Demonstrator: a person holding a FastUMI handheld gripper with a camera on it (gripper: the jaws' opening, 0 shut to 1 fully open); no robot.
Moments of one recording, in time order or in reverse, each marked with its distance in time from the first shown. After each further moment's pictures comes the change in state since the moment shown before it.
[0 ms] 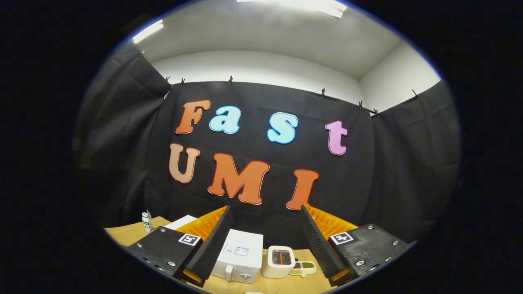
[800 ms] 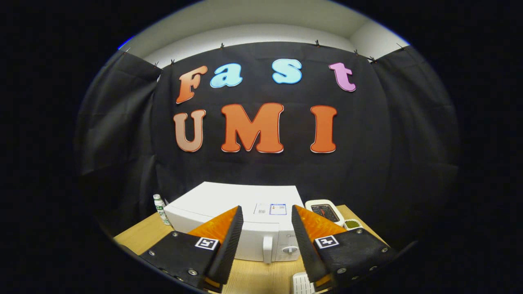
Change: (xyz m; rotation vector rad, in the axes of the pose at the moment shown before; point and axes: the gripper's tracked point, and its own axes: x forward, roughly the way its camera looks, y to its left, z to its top) arm 0.007 0.089 -0.180 0.202 0.261 0.061
